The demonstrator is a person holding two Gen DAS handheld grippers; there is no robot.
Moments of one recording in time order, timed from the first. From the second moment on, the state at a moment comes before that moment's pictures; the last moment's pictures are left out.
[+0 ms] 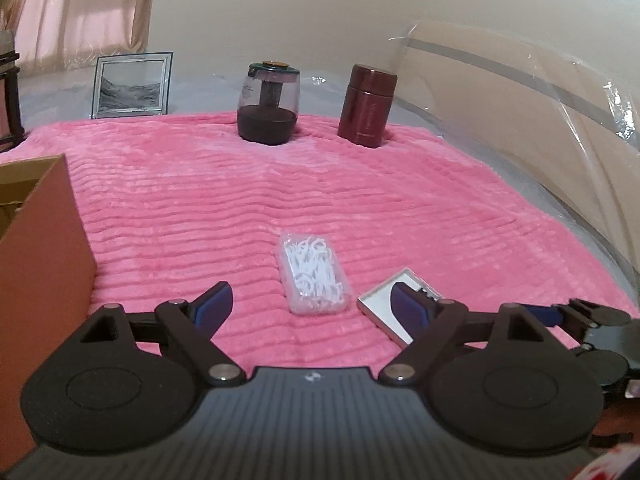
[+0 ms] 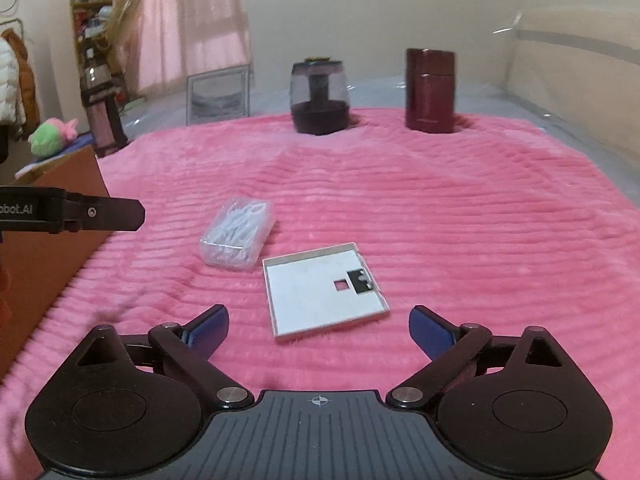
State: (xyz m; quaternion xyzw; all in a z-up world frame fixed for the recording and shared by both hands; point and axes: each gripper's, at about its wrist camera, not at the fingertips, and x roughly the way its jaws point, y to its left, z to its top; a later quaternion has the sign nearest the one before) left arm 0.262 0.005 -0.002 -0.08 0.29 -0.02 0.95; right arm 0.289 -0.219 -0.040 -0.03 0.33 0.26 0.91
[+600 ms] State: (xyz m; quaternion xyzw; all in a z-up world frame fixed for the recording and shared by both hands) left arm 0.297 0.019 -0.044 -0.07 0.33 0.01 0.94; right arm 0.366 -0.188 -0.094 -0.08 0.36 0.31 0.88
